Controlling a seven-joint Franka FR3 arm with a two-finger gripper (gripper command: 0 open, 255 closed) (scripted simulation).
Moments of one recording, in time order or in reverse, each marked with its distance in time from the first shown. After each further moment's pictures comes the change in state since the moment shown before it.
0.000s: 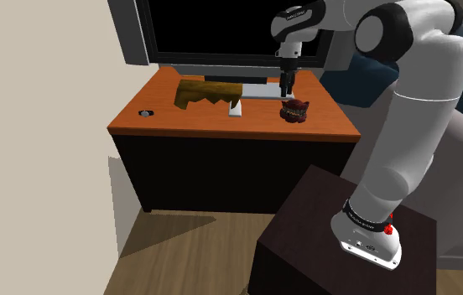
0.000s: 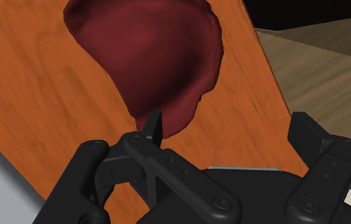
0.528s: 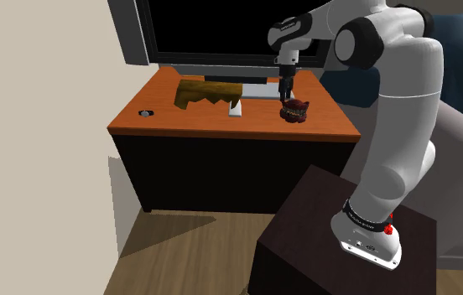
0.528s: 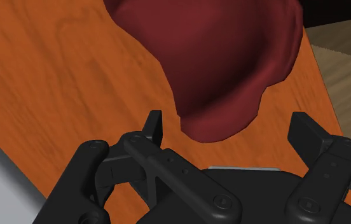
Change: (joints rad) arm -0.052 0.160 -0.006 0.109 0.046 0.006 -0.065
